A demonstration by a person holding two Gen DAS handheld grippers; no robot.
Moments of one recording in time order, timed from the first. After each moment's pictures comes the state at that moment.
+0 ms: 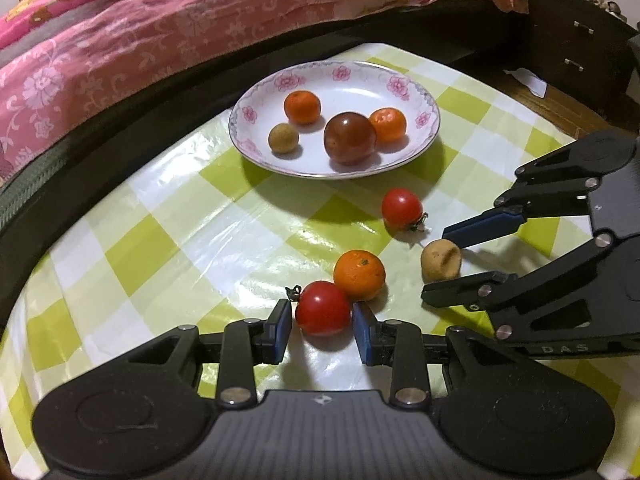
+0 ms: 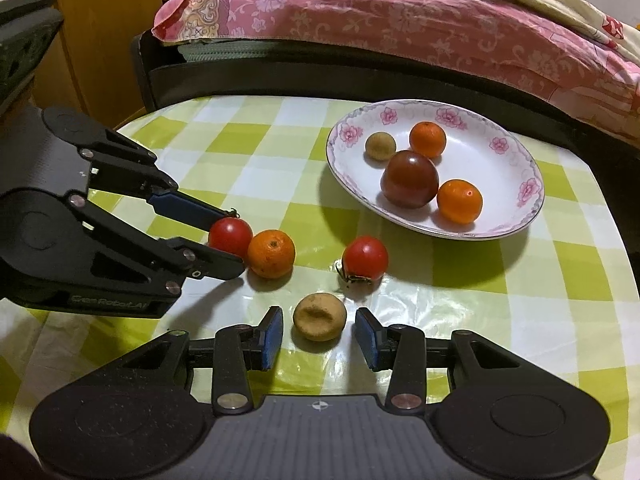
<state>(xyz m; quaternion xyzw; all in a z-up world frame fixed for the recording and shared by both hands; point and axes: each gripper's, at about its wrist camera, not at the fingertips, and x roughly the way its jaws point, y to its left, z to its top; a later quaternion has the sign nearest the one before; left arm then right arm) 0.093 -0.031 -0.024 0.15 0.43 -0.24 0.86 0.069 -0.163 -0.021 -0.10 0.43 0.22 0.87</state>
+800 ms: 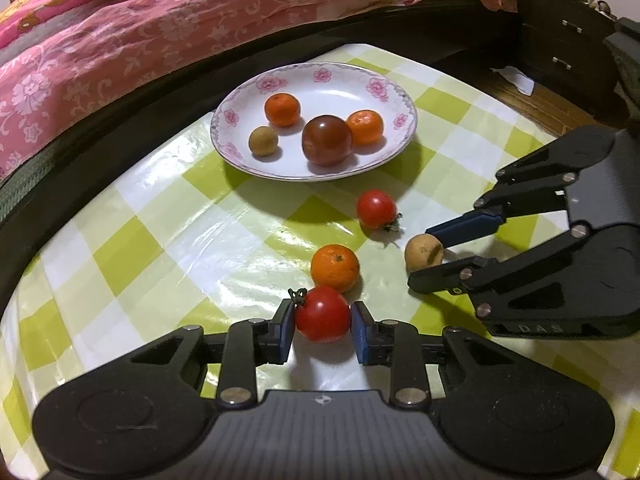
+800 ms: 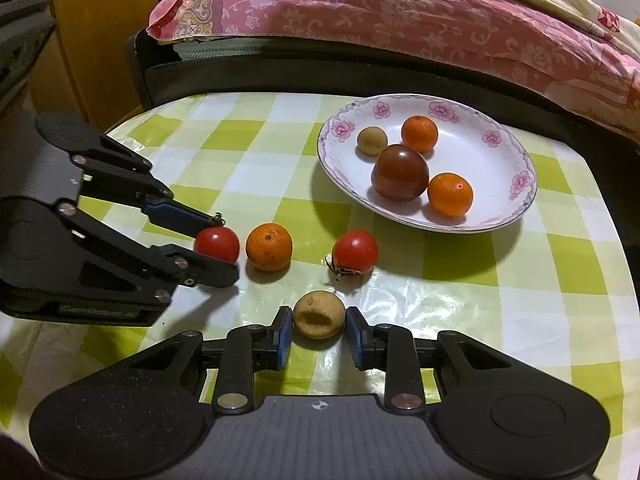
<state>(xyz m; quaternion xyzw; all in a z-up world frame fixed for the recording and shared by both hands) 0.084 -0.037 -0.014 0.15 0.44 -0.26 0.85 0.071 -0.170 -0.019 -0.09 0.44 0.22 0.87</state>
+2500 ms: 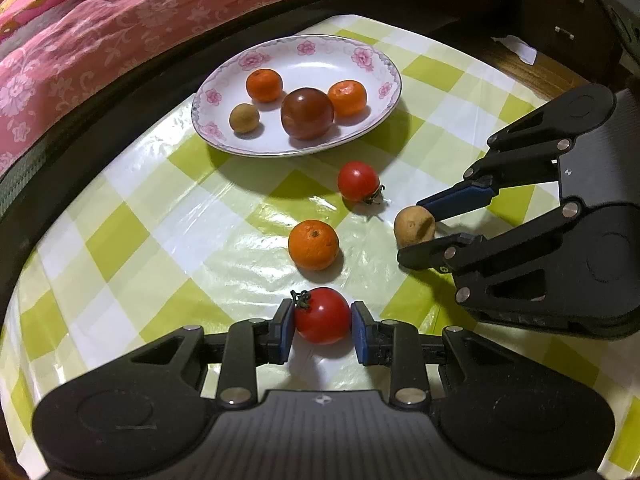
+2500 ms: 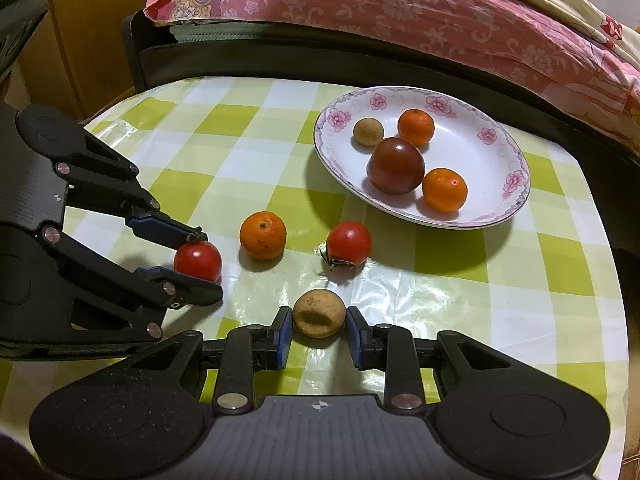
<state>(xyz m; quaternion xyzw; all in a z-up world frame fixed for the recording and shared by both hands) 0.080 -0.055 -0.020 0.18 0.47 -0.25 0.83 0.073 -0.166 -0.018 -0.12 0.45 0.21 0.86</state>
